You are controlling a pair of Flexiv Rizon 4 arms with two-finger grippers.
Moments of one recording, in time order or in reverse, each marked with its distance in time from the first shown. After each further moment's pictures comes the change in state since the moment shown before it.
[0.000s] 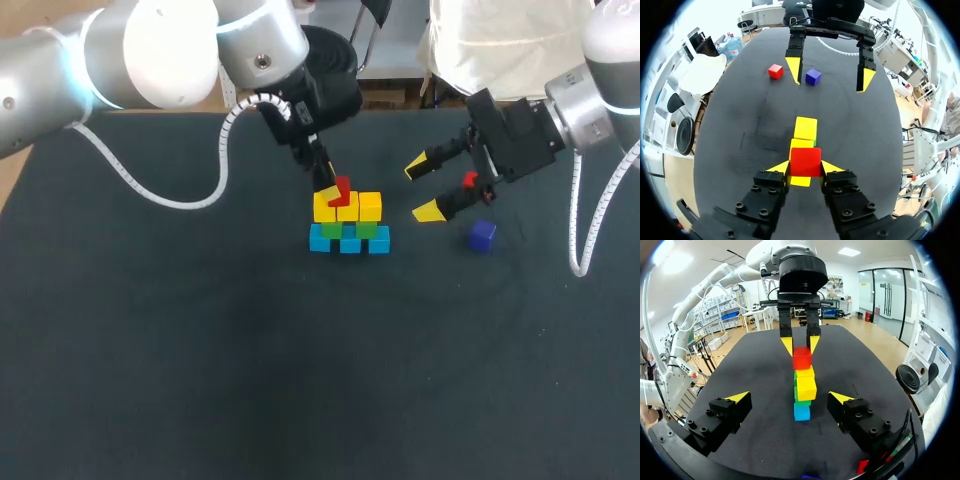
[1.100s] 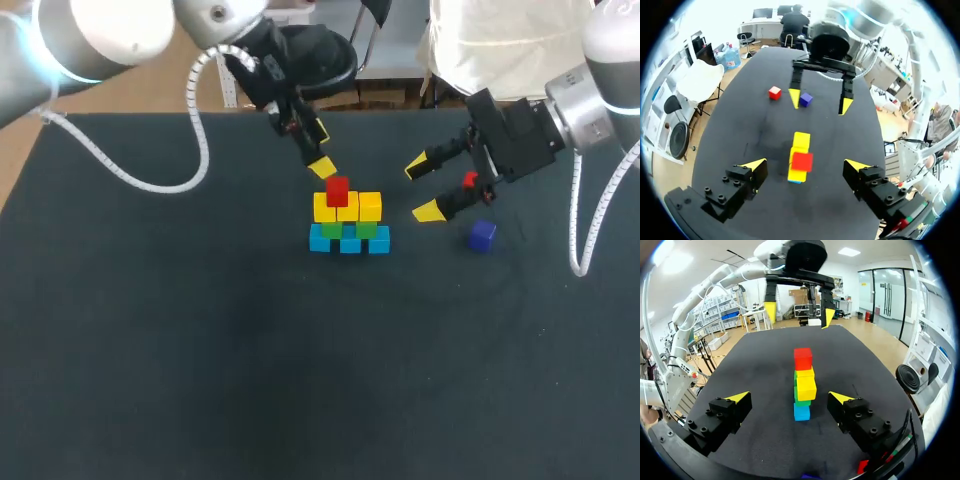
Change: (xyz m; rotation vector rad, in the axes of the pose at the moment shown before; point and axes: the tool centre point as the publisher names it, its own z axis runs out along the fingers) left arm -0.008 0.005 -0.054 0.111 -0.172 -0.027; right arm 0.000 0.000 0.000 0.000 0.000 0.000
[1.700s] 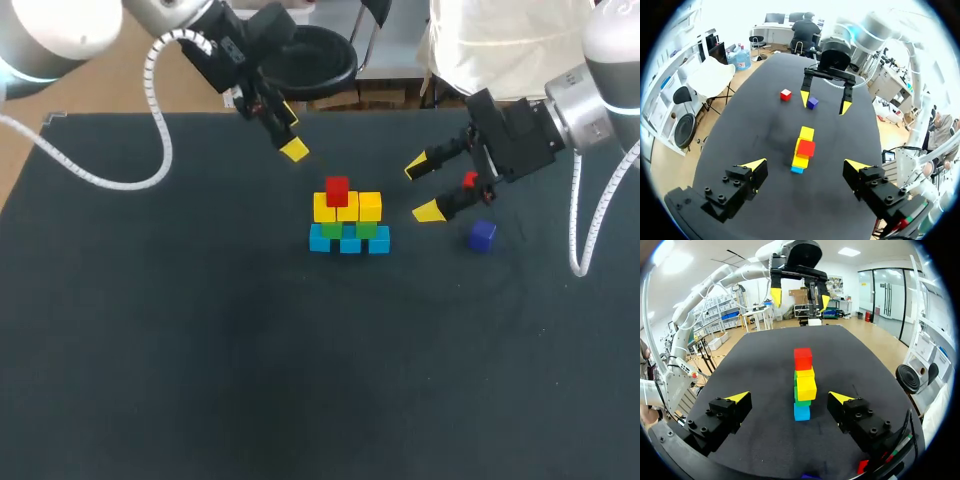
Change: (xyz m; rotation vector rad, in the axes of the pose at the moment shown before) left arm 0.016 -0.004 -0.040 -0.046 -0.062 -0.071; right arm 0.000 0.000 0.000 0.000 0.000 0.000
